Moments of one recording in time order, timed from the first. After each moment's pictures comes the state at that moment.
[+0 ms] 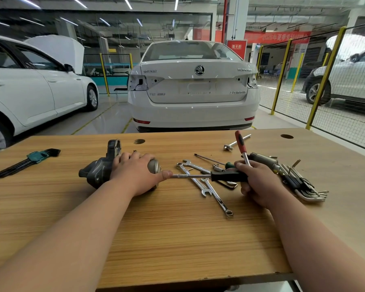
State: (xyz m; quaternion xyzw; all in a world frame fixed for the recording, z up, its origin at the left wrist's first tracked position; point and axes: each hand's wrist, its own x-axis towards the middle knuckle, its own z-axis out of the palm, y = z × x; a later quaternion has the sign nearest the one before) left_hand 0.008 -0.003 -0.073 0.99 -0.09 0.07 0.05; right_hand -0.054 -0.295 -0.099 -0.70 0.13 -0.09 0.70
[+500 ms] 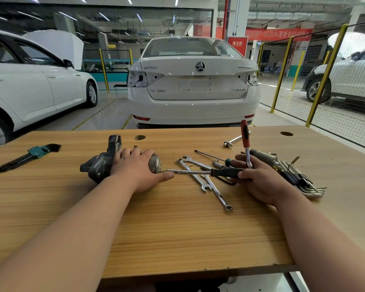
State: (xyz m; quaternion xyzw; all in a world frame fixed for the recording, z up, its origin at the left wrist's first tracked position) left_hand 0.007 0.001 -0.079 0.99 -0.11 0.08 0.02; right_hand -0.063 -0.302 -0.098 -0.60 0.06 -0.02 0.80
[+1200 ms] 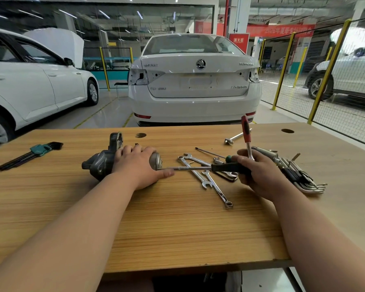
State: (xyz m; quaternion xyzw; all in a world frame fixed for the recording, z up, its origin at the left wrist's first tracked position) left_hand 0.008 0.003 -0.080 0.99 -0.11 0.09 0.01; right_hand -0.066 -0.299 -0.097 -0.67 0.07 -0.07 0.74
